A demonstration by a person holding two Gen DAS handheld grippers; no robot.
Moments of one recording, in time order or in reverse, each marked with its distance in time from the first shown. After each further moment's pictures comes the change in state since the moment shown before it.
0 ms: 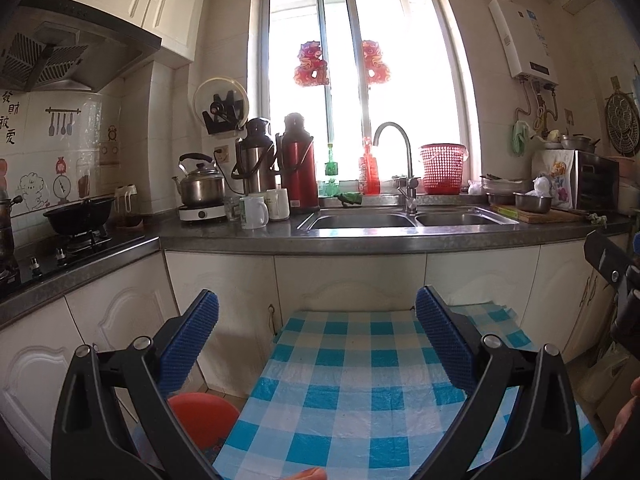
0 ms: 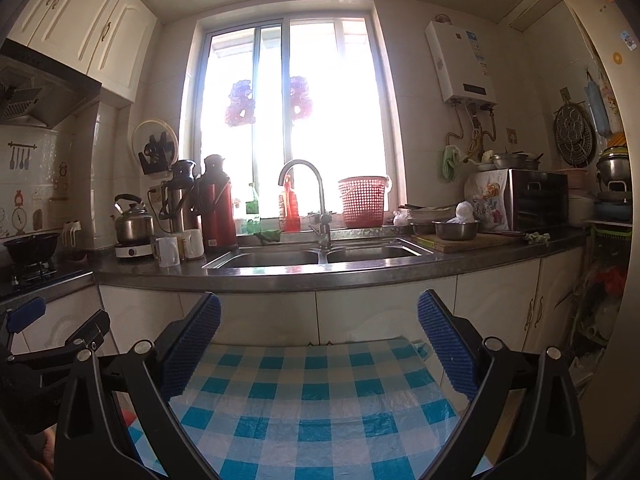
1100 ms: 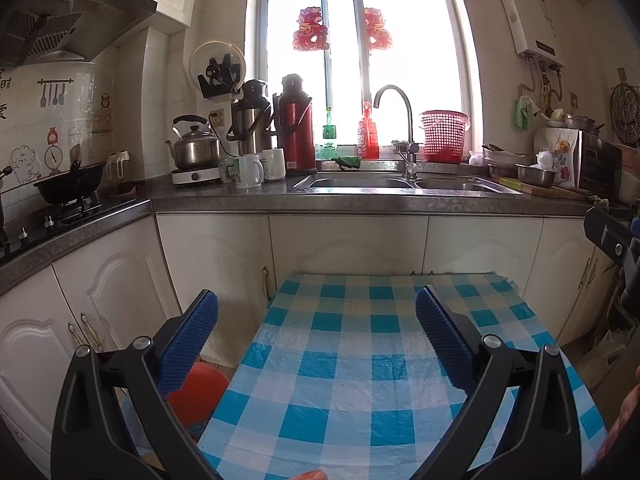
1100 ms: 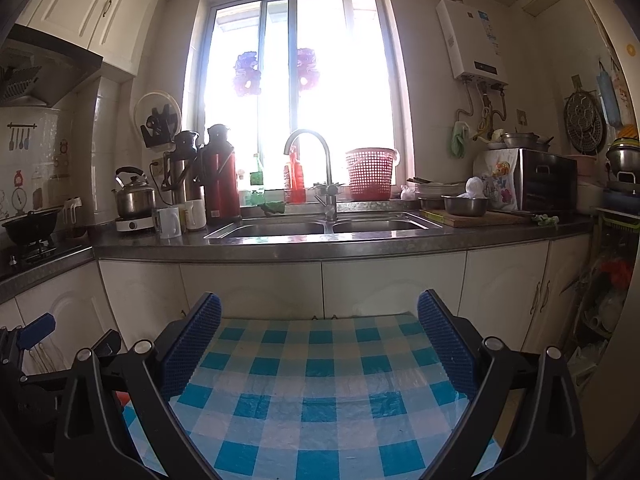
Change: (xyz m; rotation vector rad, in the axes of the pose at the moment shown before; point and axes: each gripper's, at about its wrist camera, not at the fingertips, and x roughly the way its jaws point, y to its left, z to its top) left arm 0.026 0.000 -0.031 -0.018 0.102 -0.019; right arm 0.018 0.005 -0.019 -0.006 0.080 0.007
